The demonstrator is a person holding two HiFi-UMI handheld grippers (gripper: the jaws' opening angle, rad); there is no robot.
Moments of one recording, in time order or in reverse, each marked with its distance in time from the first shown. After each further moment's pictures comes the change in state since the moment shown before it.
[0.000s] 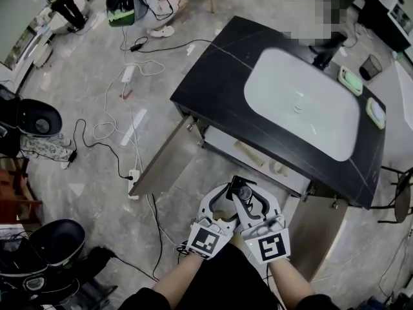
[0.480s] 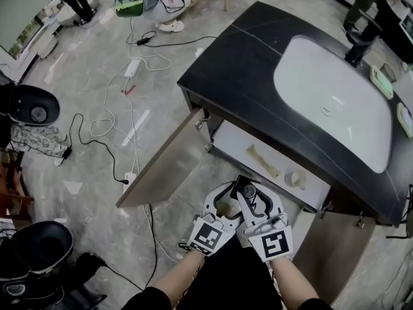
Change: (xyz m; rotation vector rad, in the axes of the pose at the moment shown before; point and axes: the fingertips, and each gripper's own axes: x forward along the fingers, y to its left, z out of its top) left arm 0.039 0.063 -0.128 0.007 -0.001 -0.020; right arm 0.069 0.000 -0.133 -0.032 0.003 0.034
